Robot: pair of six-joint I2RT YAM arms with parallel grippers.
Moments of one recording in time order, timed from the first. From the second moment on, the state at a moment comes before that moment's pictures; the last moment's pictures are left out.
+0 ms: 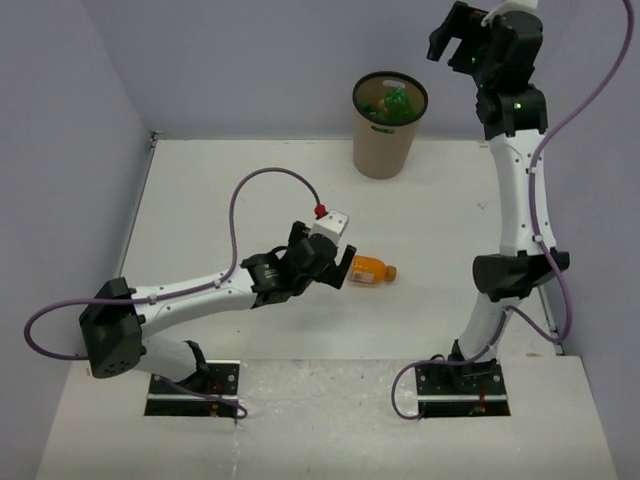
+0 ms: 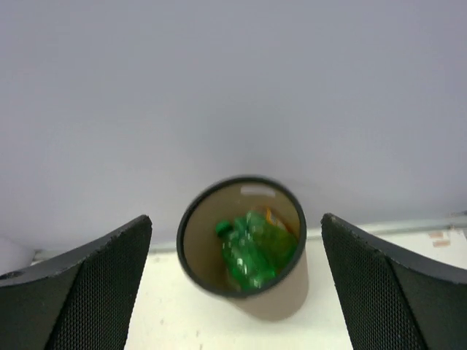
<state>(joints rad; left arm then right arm) -1.06 1.37 0.96 -0.27 -0.52 -0.38 0.12 1.93 2.47 -0.56 0.07 0.27</state>
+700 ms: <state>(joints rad) -1.02 2.00 1.48 -0.41 -0.04 0.47 0.12 0.79 1.19 -0.52 -0.25 0.36</state>
